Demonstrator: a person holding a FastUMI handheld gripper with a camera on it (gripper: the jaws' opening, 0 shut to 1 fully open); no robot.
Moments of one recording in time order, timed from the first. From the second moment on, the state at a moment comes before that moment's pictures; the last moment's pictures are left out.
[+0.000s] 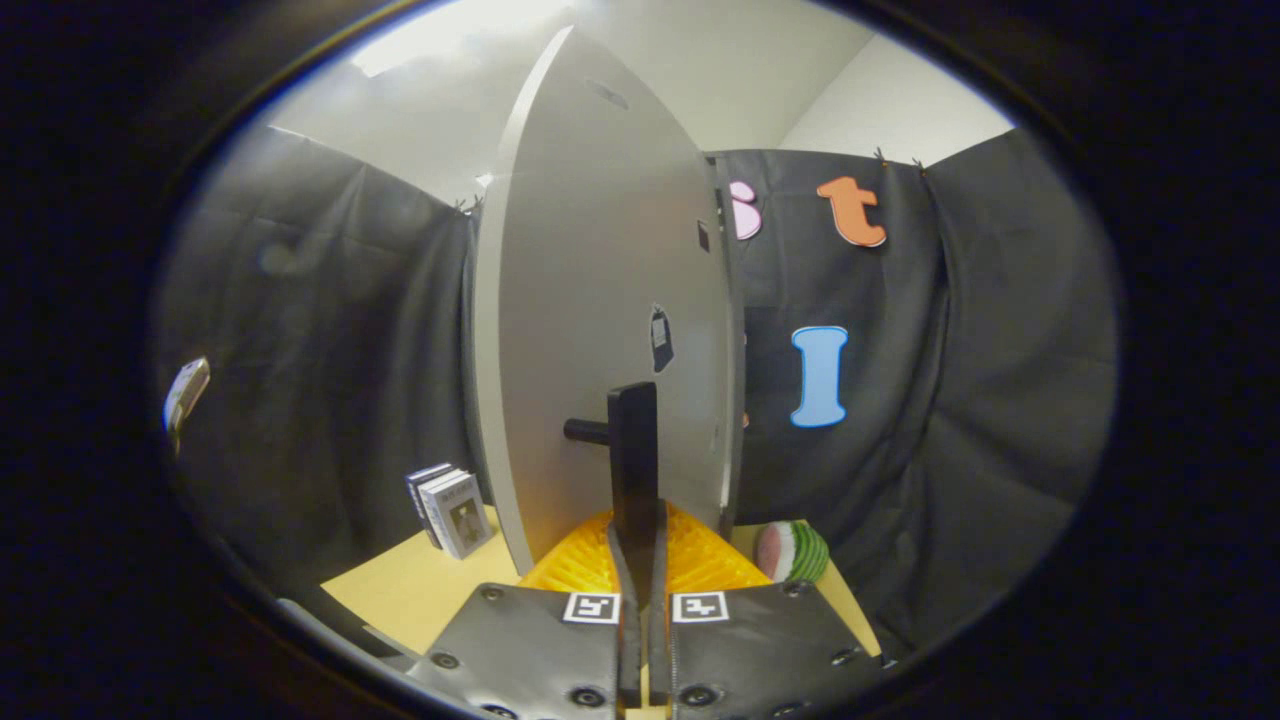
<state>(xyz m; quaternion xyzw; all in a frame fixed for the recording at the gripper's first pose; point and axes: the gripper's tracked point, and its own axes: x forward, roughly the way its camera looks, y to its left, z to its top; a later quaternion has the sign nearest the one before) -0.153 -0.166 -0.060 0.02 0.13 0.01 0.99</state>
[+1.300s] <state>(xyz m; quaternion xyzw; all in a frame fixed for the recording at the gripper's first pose) -0.174 -0.287 -0.053 0.04 0.11 0.03 0.99</state>
